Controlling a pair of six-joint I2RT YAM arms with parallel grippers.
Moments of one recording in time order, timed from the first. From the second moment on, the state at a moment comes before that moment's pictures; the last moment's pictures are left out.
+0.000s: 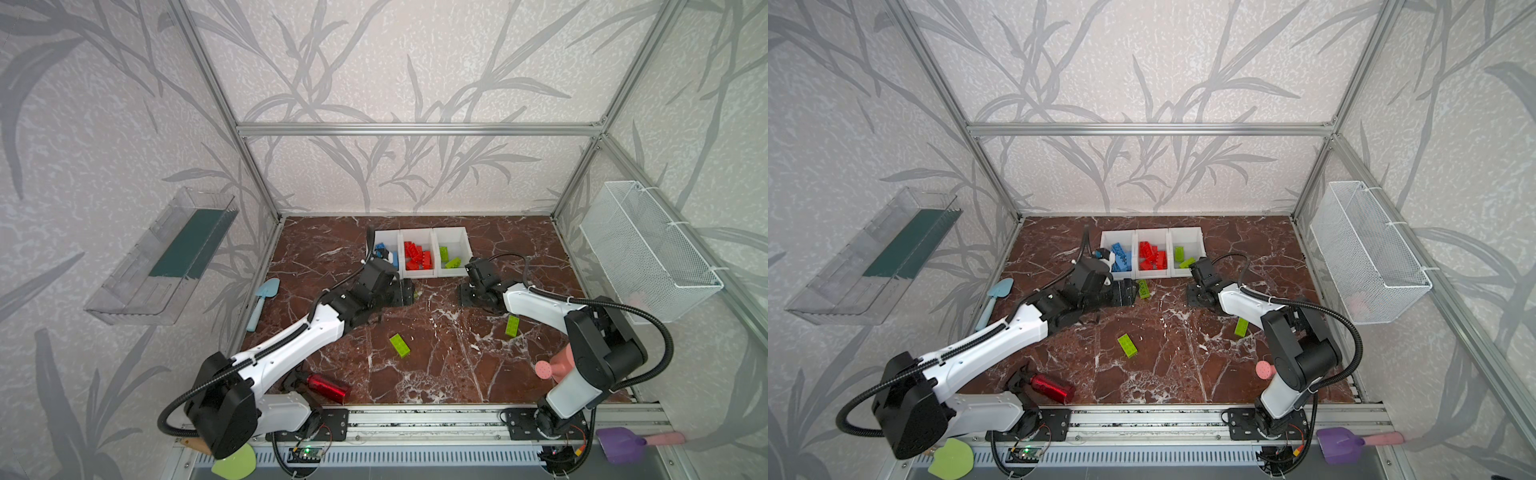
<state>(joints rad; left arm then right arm) -0.69 1.24 0.90 -0.39 -0.10 -0.63 0.47 1.68 0.93 -0.30 0.12 0.43</state>
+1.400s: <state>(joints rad) -0.80 0.89 0.52 -0.47 -0.26 -0.74 0.45 1.76 1.47 -0.53 0.03 0.32</state>
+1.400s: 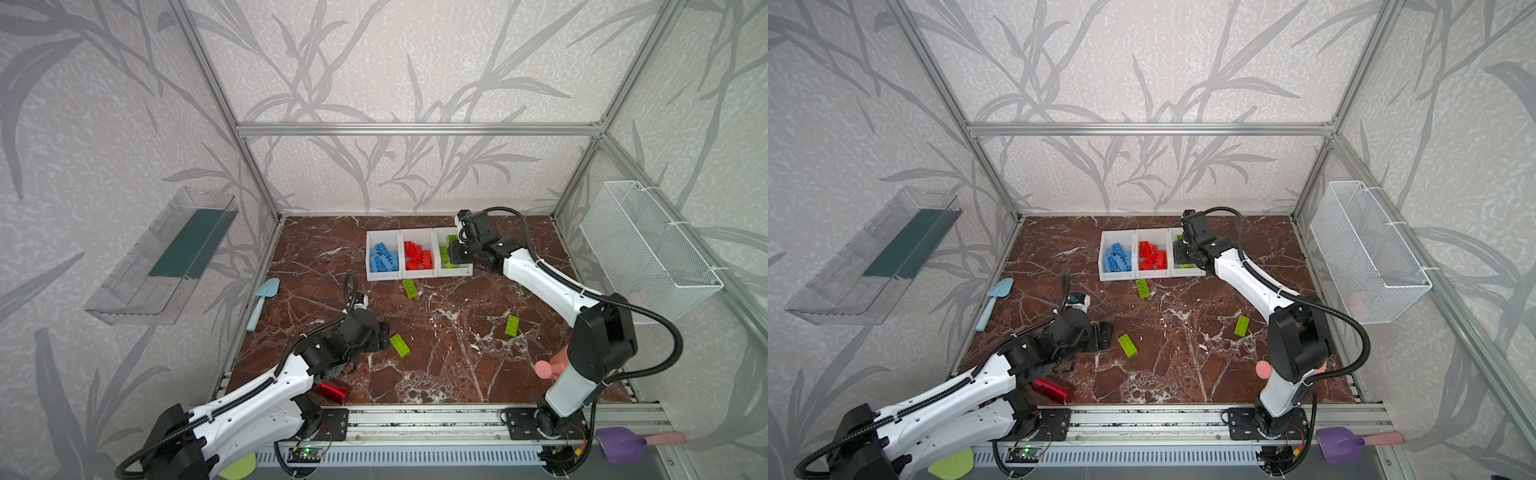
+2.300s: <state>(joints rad) -1.04 1.14 0.57 -0.47 -0.37 -0.92 0.34 1.97 1.64 -0.57 -0.14 0.32</state>
